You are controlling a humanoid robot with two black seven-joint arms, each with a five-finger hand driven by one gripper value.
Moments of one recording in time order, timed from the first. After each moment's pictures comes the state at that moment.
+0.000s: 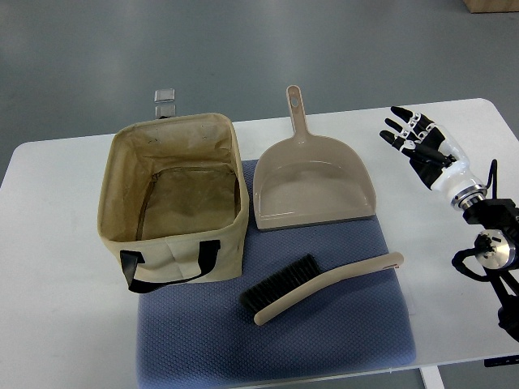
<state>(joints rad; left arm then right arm) 0.02 0.00 0.03 -0.13 -0.07 -0.03 -0.03 0.27 -0.19 1.37 1.14 -0.74 0.21 0.13</state>
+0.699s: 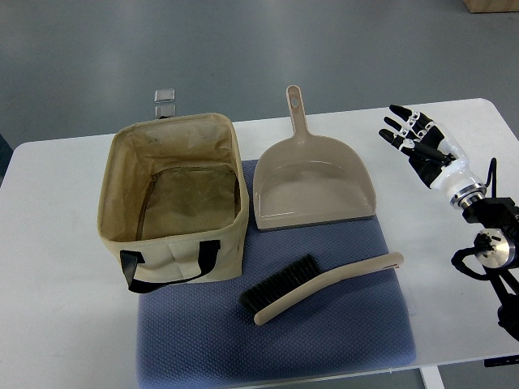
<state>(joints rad) 0.02 0.00 0.03 -0.13 -0.07 -0.03 -0.03 0.27 -0.19 1.37 1.15 -0.74 0.21 0.13</state>
